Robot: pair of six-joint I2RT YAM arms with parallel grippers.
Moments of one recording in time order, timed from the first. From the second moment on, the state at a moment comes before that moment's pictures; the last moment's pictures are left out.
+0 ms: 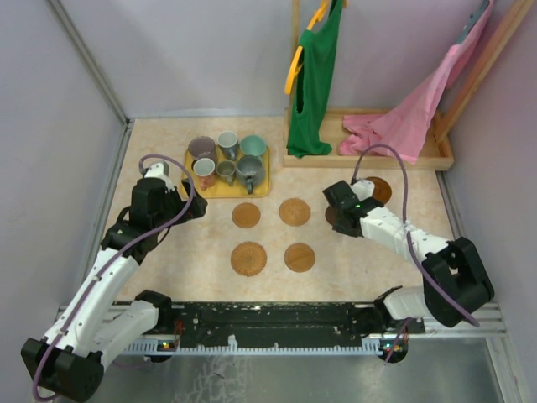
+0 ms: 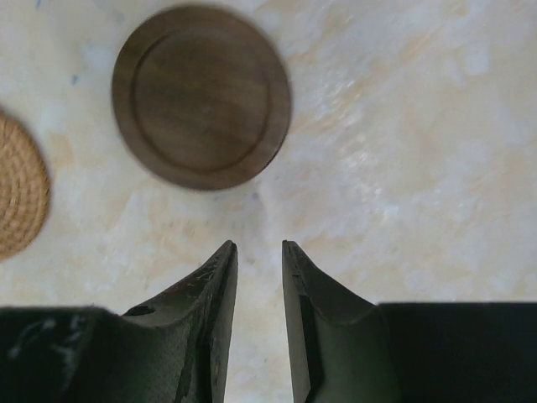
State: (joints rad) left arm -0.32 0.85 0.79 -0.52 -0.13 -0.48; right arm 0.56 1.34 0.79 -0.63 0.46 0.80
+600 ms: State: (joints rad) left arm -0.32 0.85 0.79 -0.52 -0.13 -0.47; right arm 0.20 1.58 0.98 -0.43 0.47 0.64
